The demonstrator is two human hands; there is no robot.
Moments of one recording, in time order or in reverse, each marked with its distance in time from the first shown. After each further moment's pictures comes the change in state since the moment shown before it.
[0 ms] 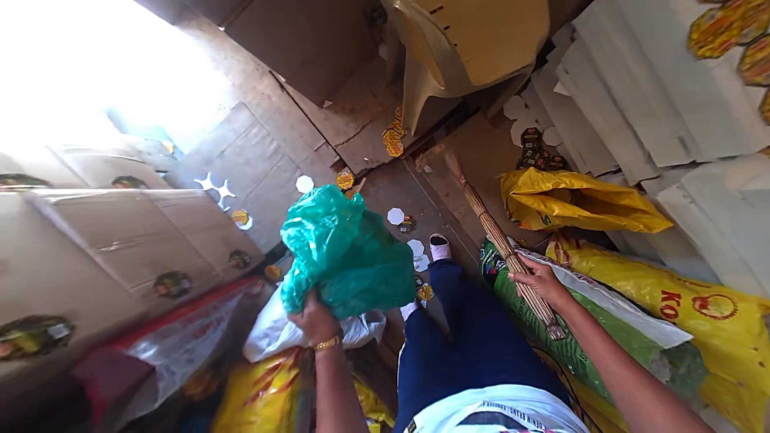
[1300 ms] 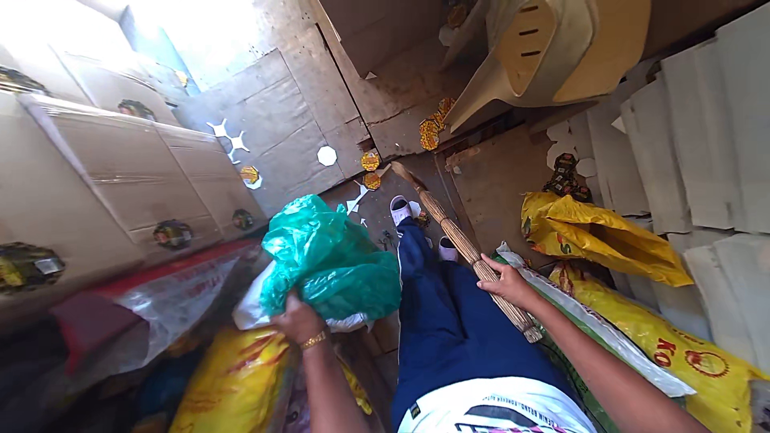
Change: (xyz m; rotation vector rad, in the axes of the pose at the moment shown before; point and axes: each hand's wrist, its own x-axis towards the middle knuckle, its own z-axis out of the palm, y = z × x) left_hand 0.082 -0.033 -0.057 0.062 0.297 -0.106; right_hand 0.036 -0.079 0.127 -0.589 -0.298 -0.063
